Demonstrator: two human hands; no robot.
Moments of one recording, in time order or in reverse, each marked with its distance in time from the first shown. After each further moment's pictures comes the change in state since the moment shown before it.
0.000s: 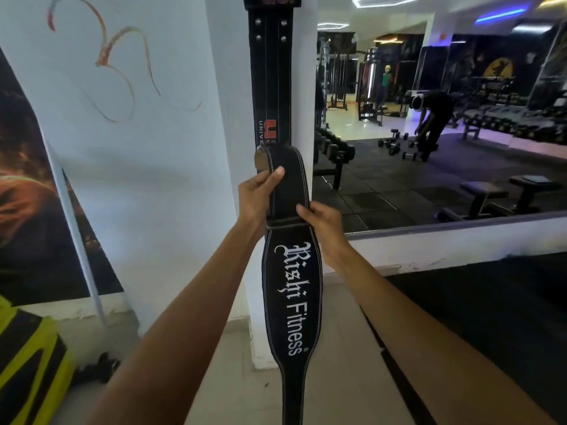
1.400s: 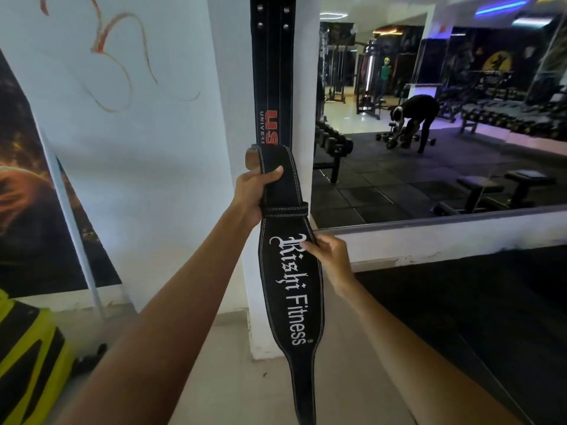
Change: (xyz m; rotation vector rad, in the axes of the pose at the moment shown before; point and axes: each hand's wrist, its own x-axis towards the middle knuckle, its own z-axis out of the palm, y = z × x) left_hand 0.019 -0.006 -0.023 -0.040 -0.037 -0.283; right_hand -0.030 0.064 -0.022 -0.159 -0.026 -0.034
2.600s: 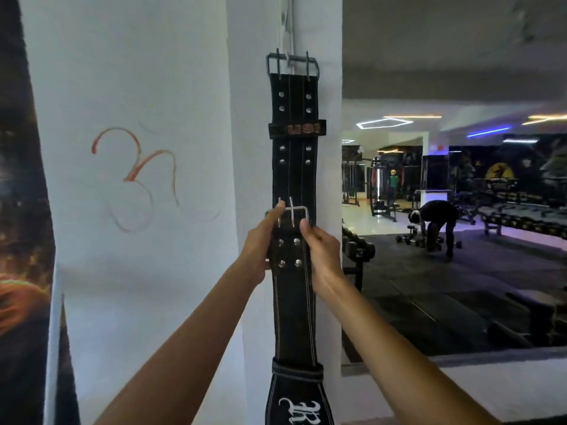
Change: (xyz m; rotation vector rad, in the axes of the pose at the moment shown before) left_hand 0.136 0.111 0.025 0.254 0.008 0.198; right_hand 0.233 -0.156 0.066 0.345 0.075 -0.134
